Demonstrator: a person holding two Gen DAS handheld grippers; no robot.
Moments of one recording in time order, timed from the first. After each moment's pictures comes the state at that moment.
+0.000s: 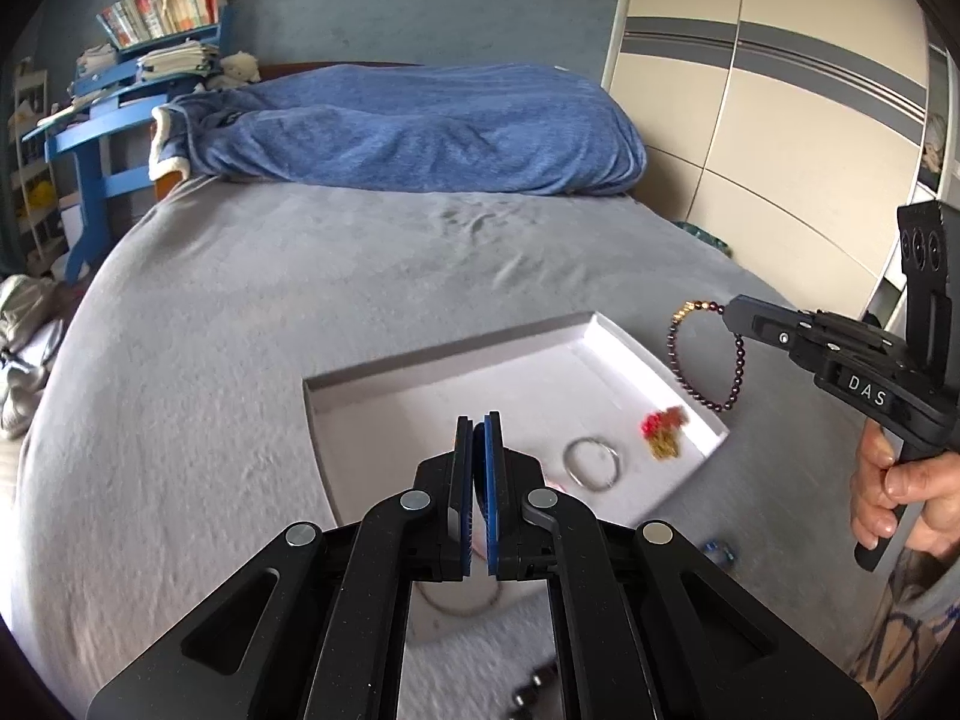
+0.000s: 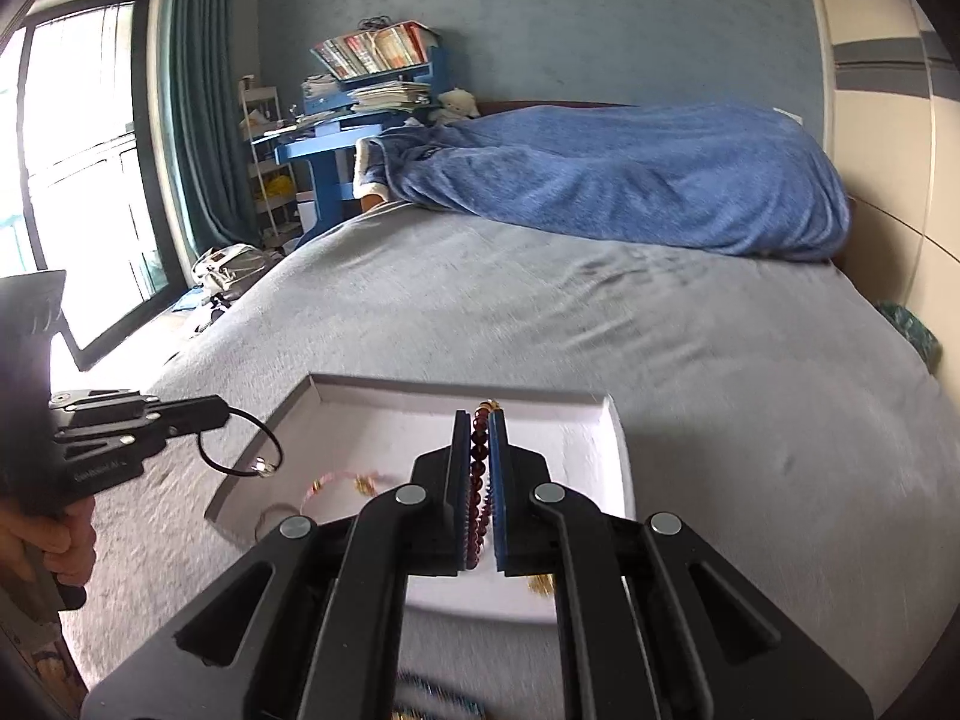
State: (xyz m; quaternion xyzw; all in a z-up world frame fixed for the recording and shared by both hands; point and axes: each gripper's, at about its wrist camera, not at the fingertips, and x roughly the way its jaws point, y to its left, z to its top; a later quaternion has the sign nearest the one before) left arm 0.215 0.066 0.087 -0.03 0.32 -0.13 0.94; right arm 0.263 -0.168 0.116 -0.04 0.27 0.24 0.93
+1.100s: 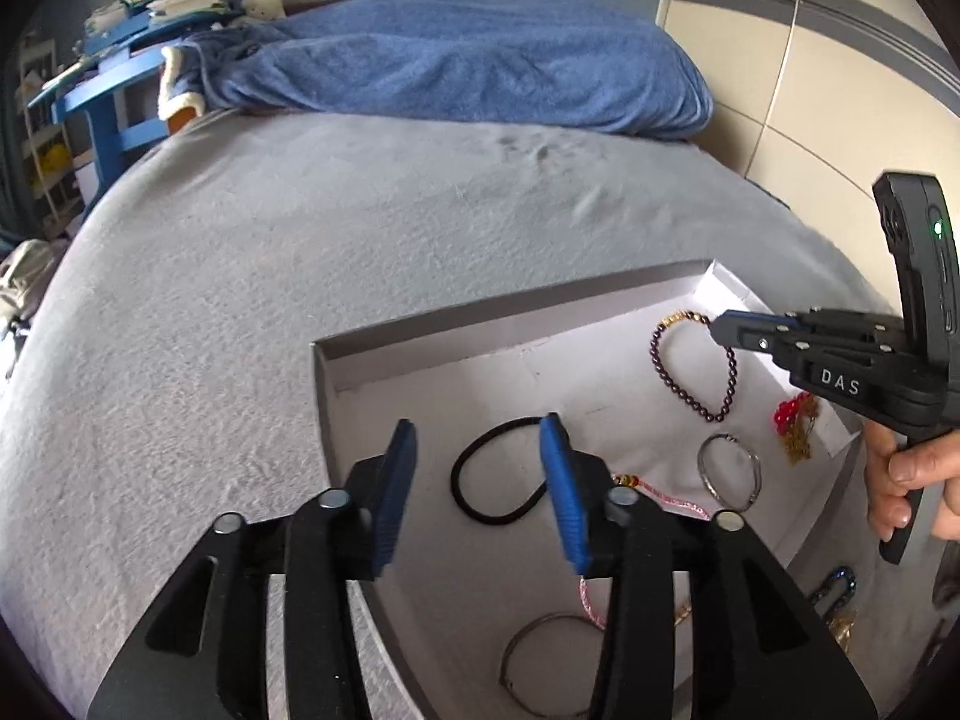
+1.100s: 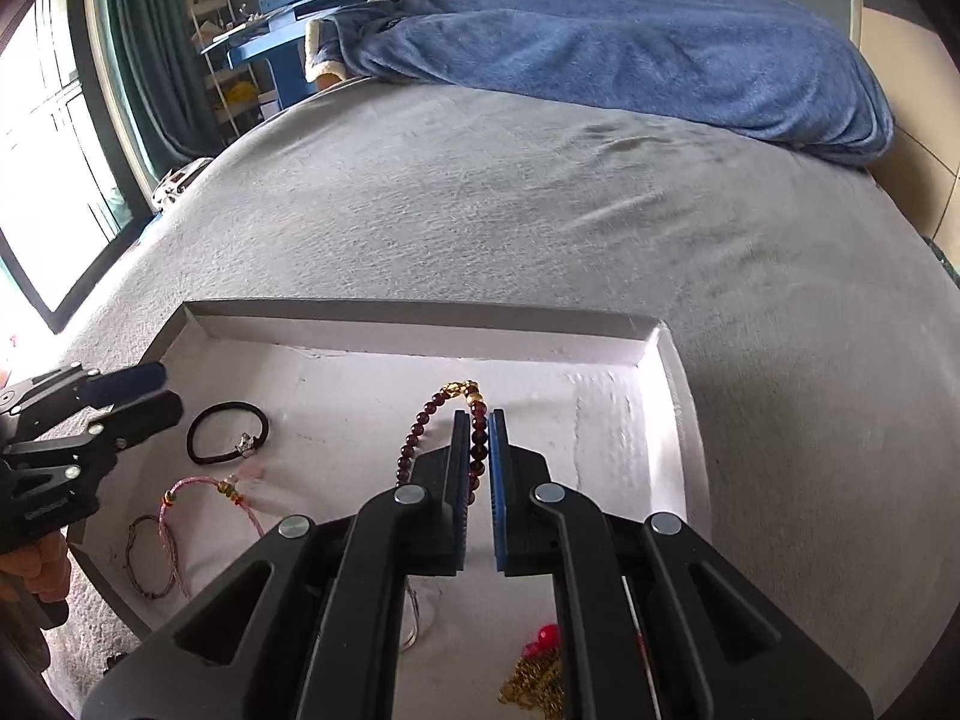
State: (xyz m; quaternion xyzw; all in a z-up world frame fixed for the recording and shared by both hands) left arm 0.285 0.082 0.020 -0.03 0.39 -0.08 0.92; right arm 0.372 -0.138 0.022 -0.05 0.41 0.21 0.88
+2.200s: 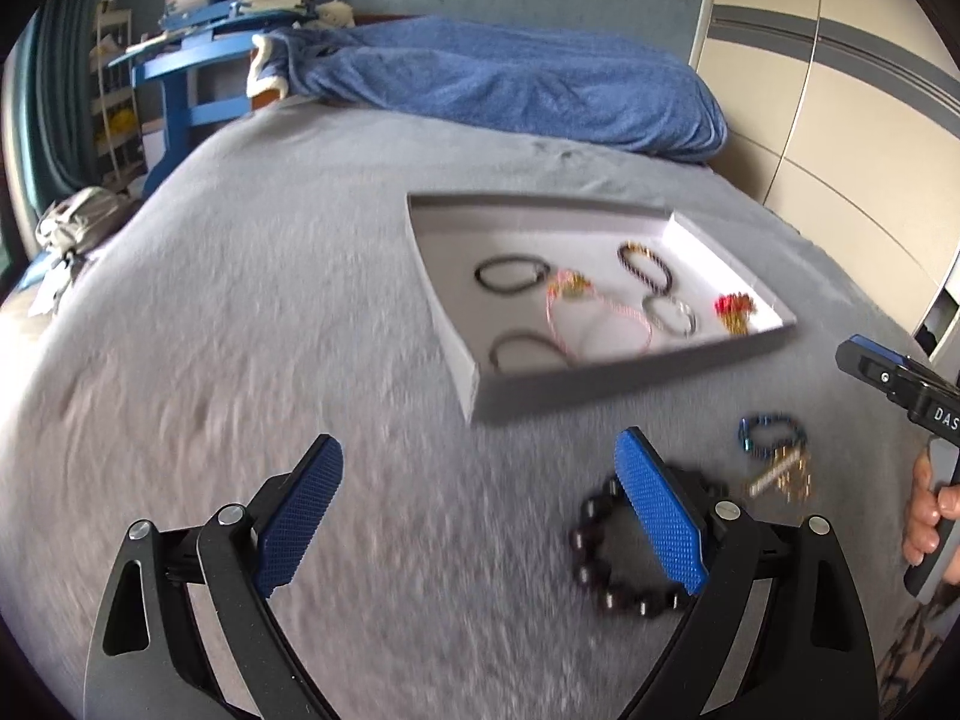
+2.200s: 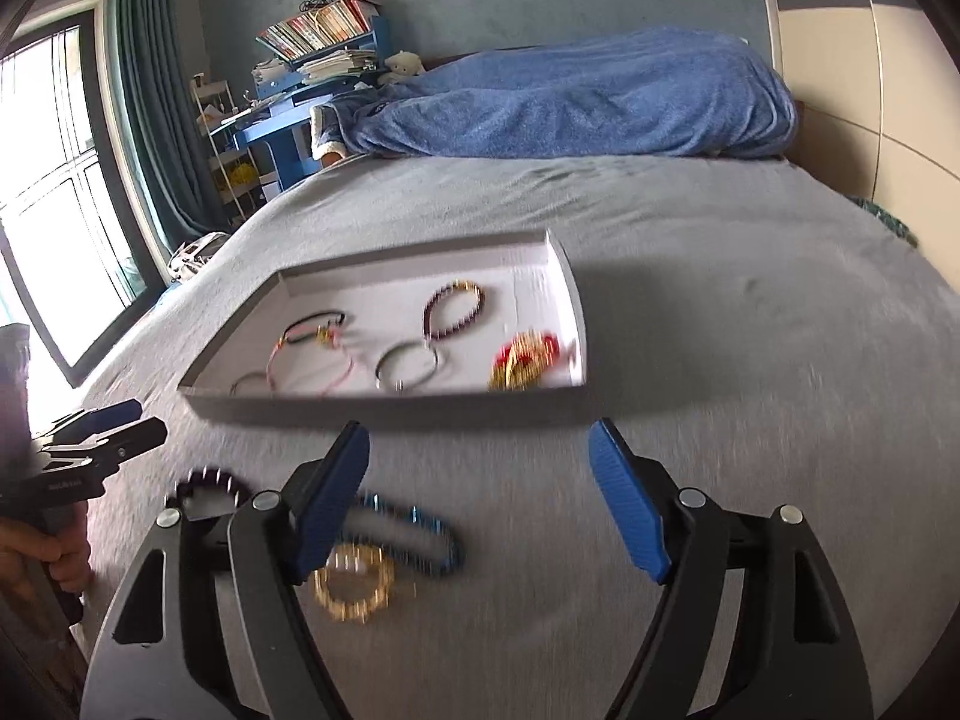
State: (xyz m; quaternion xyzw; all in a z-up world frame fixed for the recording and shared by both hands) left arm 0.130 0.082 0.008 -0.06 0.37 -0.03 0.93; right arm 0.188 -0.229 0.033 0.02 0.33 0.19 0.92
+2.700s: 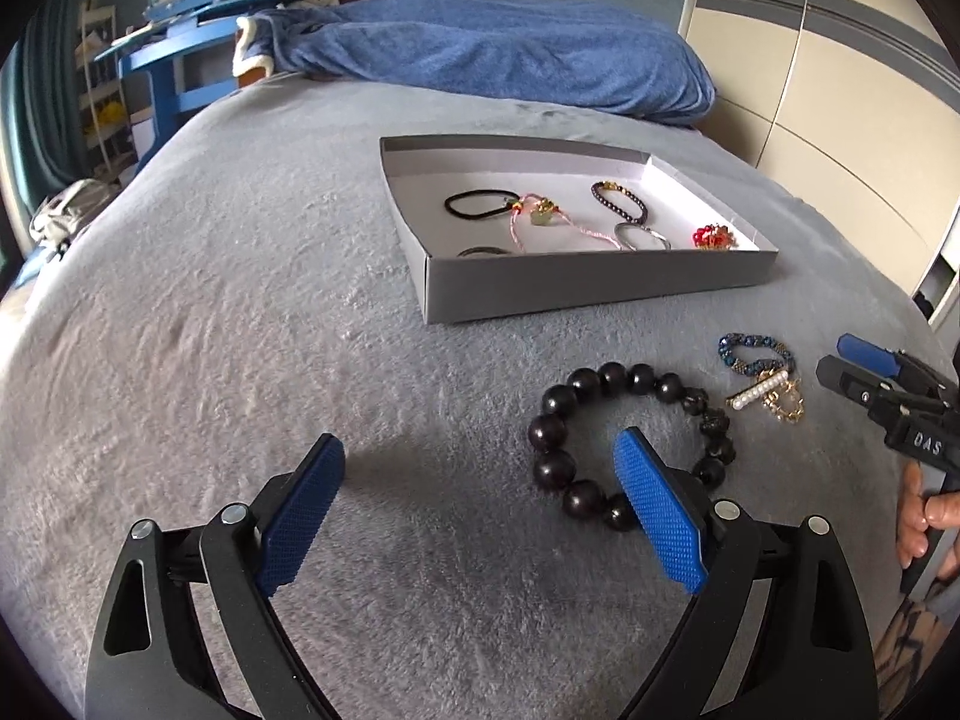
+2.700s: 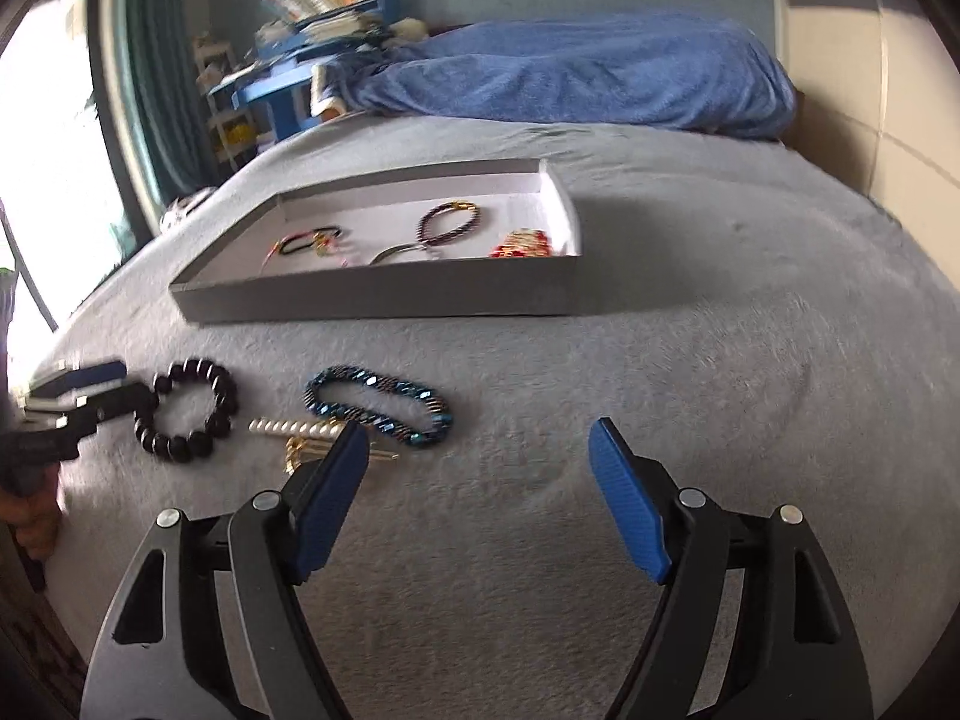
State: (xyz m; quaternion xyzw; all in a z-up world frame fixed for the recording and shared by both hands) left arm 0.106 0.061 -0.011 -0.05 0.40 -0.04 0.92; right arm 0.156 -0.225 -0.002 -0.03 0.35 0.19 0.92
